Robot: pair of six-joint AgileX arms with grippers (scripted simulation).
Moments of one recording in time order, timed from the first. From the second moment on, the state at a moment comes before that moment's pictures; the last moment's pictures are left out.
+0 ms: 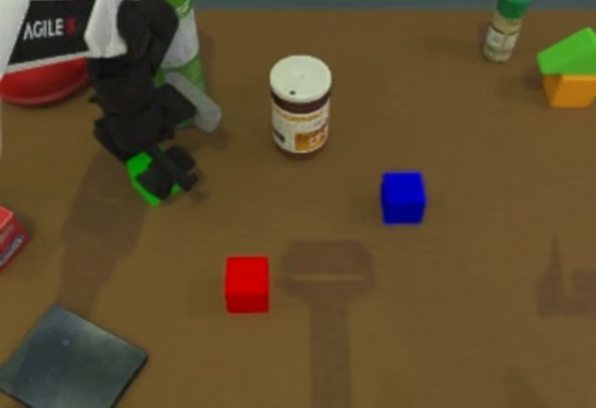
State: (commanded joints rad) left arm -0.24 2.39 1.76 -0.94 0.01 0.63; right arm 0.01 0.00 0.00 0.00 0.00 0.00
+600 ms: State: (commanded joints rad) left arm -0.22 2.31 1.89 -1.15 0.01 0.62; right arm 0.01 0.00 0.00 0.00 0.00 0.00
